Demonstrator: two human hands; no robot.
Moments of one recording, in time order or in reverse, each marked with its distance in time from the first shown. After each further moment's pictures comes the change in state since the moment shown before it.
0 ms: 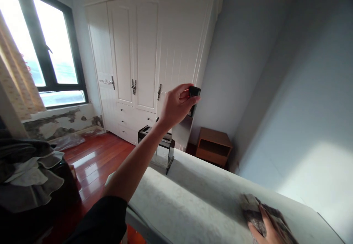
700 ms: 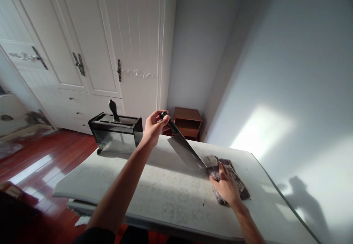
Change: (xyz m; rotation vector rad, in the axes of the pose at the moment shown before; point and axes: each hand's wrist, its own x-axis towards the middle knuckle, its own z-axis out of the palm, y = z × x) left_hand -0.109 -0.091 0.065 -0.405 0.131 -0.736; right_hand -0.006 -0.038 -0.026 -0.069 -0.069 0.140
